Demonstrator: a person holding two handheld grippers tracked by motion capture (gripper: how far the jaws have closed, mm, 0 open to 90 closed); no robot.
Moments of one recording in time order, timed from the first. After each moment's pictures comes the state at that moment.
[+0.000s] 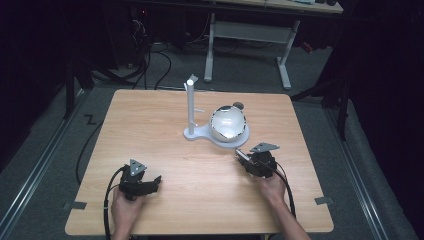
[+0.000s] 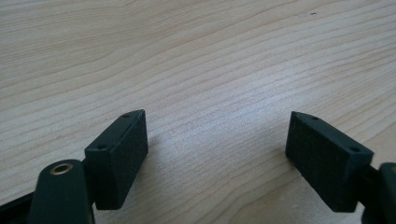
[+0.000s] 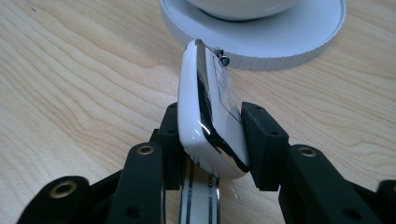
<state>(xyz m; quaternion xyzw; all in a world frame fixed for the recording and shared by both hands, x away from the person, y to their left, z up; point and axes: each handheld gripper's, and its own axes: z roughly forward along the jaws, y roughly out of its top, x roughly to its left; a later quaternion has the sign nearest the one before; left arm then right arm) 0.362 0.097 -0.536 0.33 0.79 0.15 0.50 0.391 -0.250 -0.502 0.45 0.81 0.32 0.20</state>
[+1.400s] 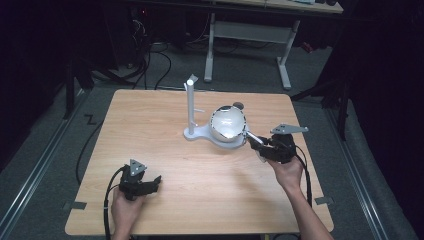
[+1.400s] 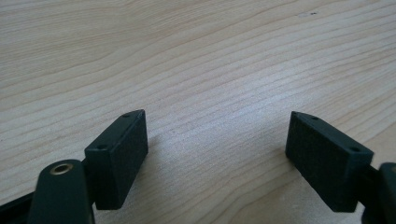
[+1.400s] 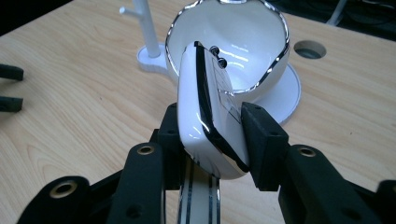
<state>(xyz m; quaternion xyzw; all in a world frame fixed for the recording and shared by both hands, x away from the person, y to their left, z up) 0.362 0.097 -0.536 0.32 0.79 0.15 0.50 0.394 -0.279 -0.417 0.44 0.78 0.41 0.18</state>
